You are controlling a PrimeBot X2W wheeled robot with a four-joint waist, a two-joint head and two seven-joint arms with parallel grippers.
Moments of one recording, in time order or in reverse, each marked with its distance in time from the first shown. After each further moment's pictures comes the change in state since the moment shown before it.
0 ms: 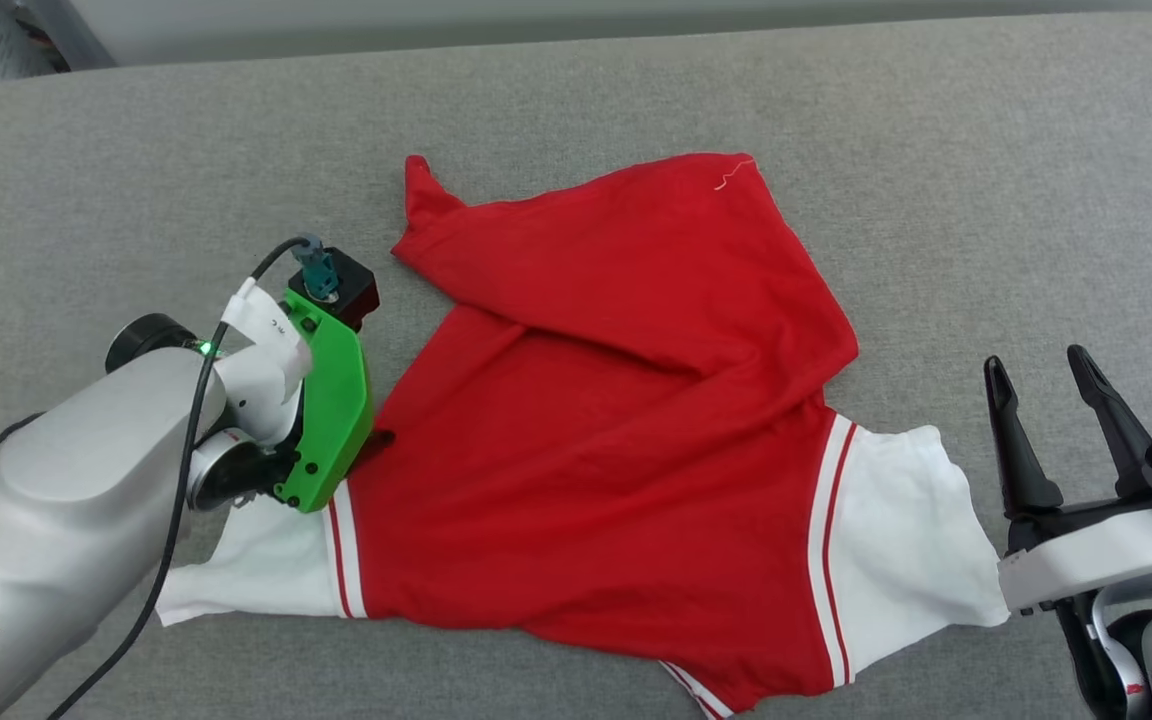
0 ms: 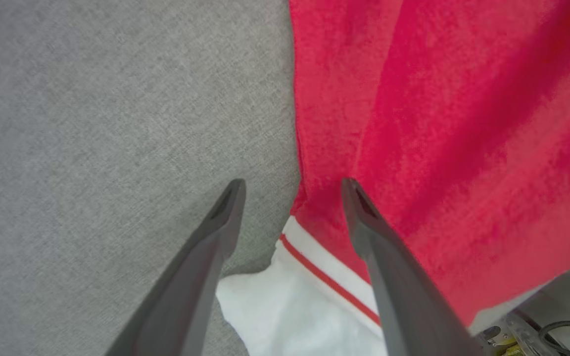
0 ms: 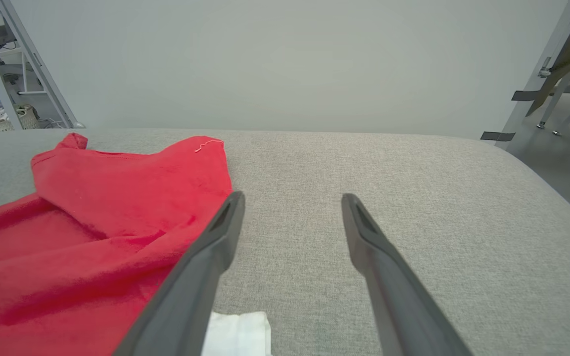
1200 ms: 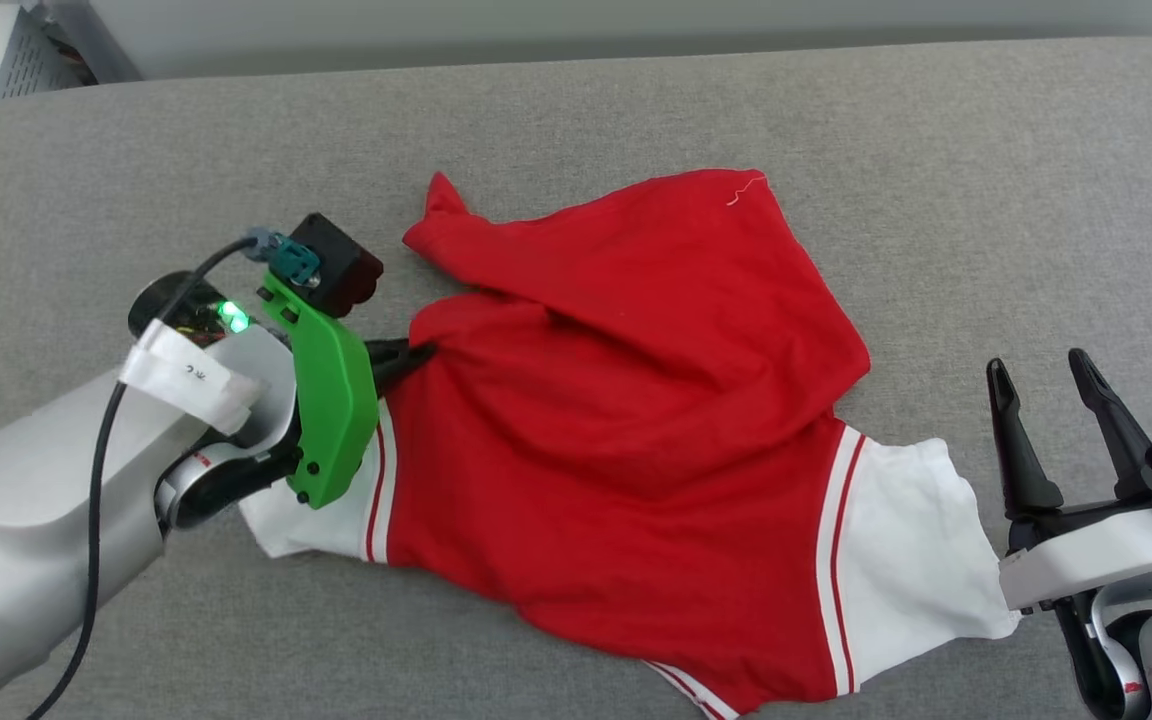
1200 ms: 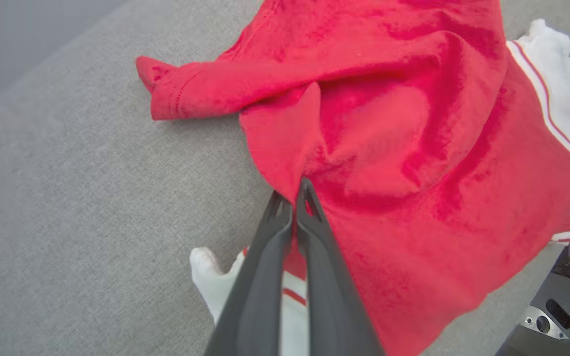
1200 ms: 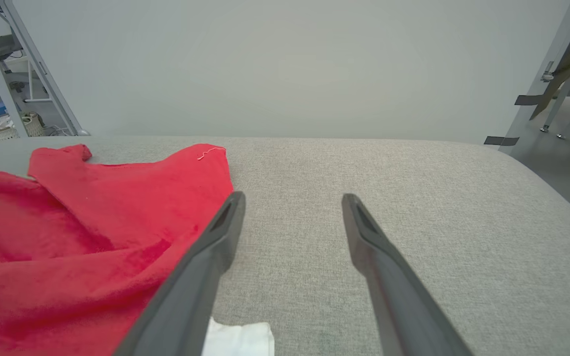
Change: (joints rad) left arm 0.000 0.094 -0.002 -0.227 -0.010 -0.007 -0.331; right arm -0.019 -0.002 -0.002 0.052 0.011 0.000 -0.025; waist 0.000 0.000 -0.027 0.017
